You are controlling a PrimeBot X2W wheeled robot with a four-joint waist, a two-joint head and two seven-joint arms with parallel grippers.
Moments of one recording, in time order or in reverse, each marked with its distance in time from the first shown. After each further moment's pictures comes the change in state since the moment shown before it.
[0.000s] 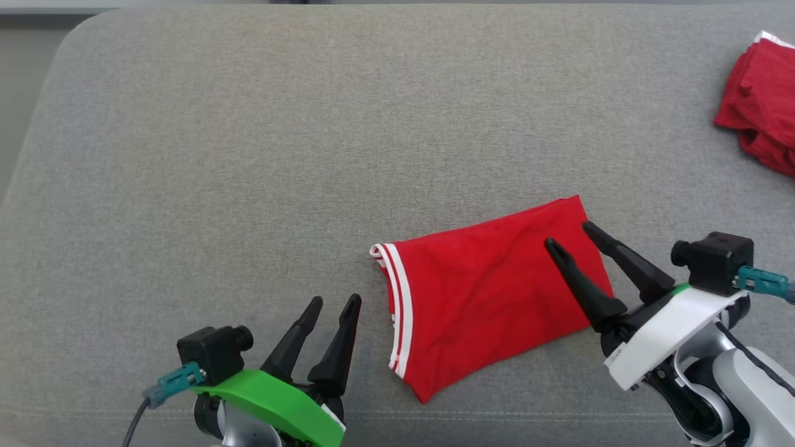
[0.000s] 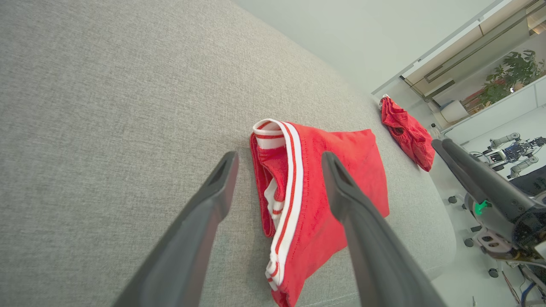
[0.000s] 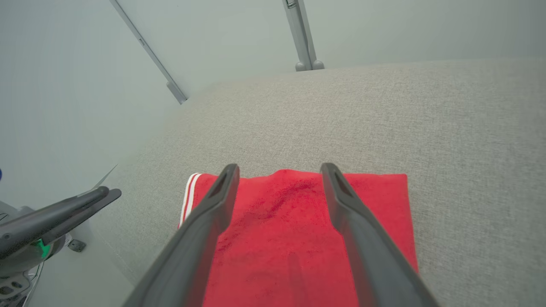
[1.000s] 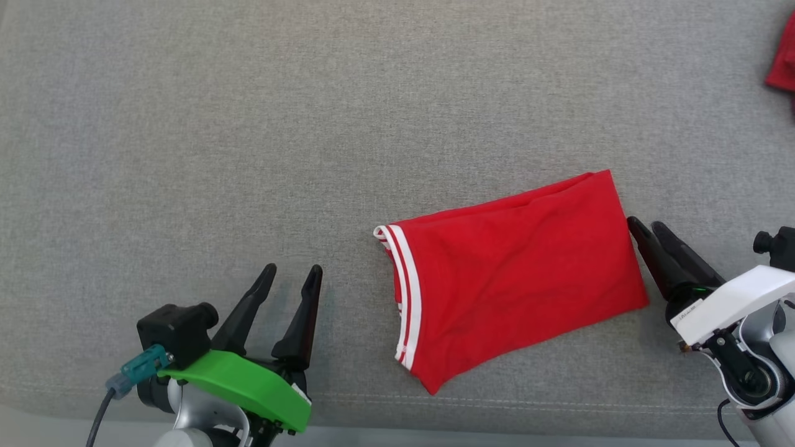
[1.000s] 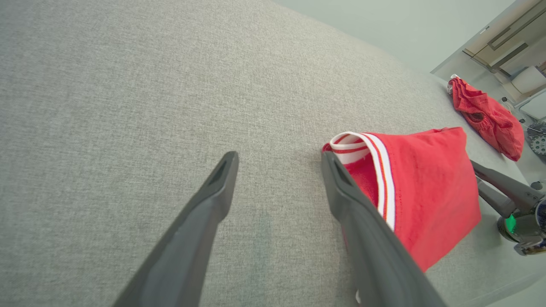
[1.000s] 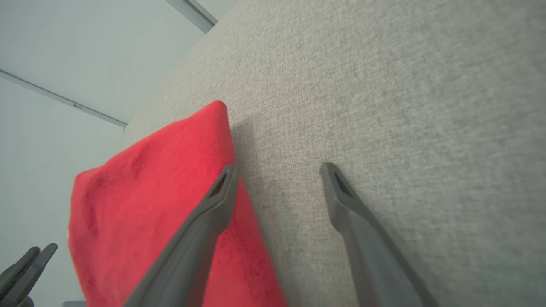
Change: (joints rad) left arm -0.033 0.070 0.041 -0.076 0.171 0.044 0.035; right arm -0.013 0.021 -0.166 0.346 0.370 0.145 -0.044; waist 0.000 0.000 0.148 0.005
